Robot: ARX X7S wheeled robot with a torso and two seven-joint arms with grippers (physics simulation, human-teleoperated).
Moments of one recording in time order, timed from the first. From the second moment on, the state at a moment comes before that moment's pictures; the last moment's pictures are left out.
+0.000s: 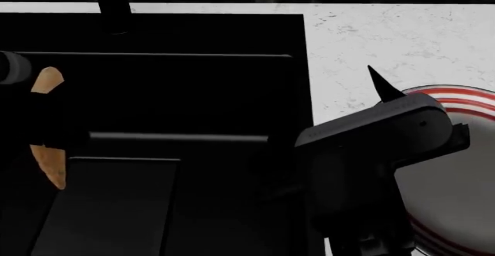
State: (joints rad) left arm -0.83 -0.03 -0.09 0.47 0.30 -1.37 0.55; right arm 0.54 0.27 -0.26 -0.81 -0.15 1.06 -0.09
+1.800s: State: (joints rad) left arm -1.06 -0.16 -0.14 0.44 -0.87 -1.35 0.33; right arm 0.59 0.11 0.18 -0.96 0.40 1.42 -0.55
